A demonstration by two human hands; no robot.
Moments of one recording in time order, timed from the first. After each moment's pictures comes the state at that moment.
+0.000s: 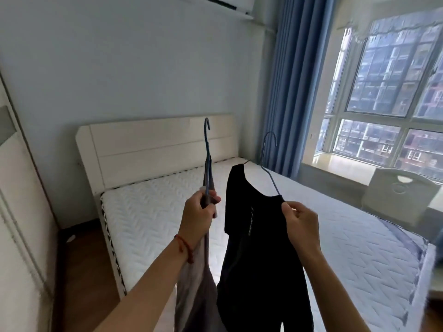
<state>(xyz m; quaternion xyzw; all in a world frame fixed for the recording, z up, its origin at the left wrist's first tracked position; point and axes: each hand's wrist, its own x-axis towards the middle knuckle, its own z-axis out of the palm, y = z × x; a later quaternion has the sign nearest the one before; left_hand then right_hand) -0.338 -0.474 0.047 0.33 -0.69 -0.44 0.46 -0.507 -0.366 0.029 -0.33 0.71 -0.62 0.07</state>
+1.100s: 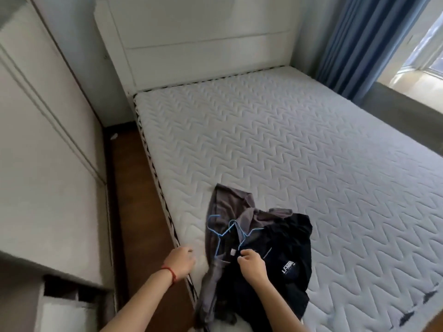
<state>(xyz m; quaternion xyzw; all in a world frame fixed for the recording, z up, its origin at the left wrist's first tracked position) -0.221 -0.511 -0.262 0.60 -0.69 -0.39 -0.07 -0.398 -0.430 -0.269 -0.28 0.82 -0.21 0.46</state>
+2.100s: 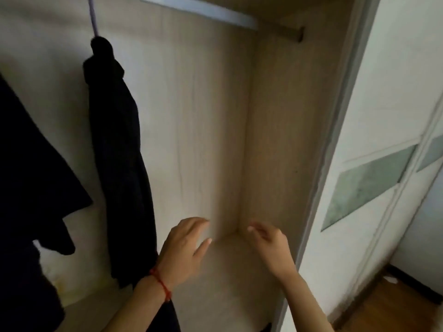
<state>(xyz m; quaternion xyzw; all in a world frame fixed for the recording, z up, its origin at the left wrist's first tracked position) 0.183 -0.379 -0.002 0.84 -0.39 0.22 0.30 0.100 -0.563 0.007 -0.84 0.18 -0.24 0.45</state>
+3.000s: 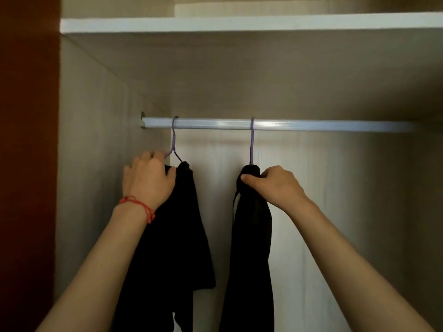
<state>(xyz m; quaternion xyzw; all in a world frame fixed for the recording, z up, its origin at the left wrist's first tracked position) 0.220 -0.171 0.287 0.86 0.11 0.48 0.10 0.251 -0.395 0.292 -0.89 -0.13 -0.24 0.36</state>
